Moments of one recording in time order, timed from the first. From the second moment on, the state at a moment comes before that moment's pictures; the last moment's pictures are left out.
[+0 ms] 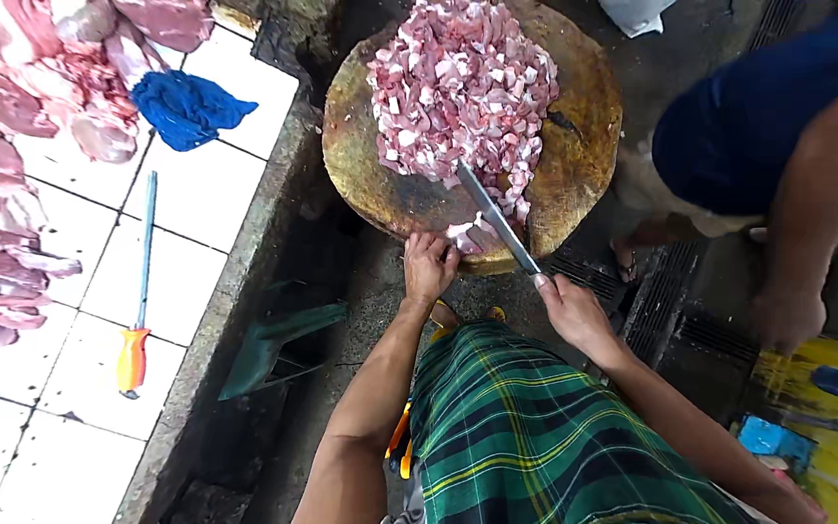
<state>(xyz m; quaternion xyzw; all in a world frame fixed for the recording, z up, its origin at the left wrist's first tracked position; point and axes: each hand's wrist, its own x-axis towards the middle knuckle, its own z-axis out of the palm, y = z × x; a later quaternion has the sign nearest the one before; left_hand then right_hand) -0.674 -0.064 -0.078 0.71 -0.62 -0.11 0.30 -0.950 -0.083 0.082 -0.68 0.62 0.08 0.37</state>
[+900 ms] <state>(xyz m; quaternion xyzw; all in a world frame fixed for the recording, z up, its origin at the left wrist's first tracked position) -0.684 -0.074 -0.078 0.73 -0.63 -0.07 0.26 -0.934 -0.073 0.058 -0.72 0.60 0.12 0.33</state>
